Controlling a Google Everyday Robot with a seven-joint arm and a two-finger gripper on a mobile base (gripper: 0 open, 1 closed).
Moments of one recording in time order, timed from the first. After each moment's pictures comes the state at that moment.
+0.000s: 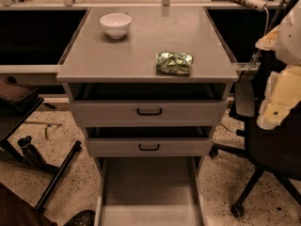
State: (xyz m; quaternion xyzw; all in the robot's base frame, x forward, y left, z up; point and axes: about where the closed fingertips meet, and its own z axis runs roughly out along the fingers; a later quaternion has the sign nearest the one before) arm 0.438 -0.217 0.976 -0.60 0.78 -0.03 0.16
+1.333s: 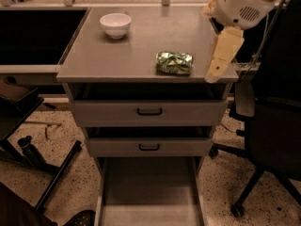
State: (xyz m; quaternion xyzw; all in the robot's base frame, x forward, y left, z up) arm 0.544 -0.137 0.994 -0.67 0.70 -0.01 0.23
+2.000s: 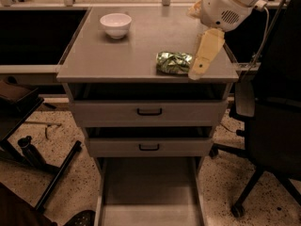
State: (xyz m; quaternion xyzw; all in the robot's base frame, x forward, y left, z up) arm 0.573 -0.104 0.982 -0.68 0.69 0.02 0.26
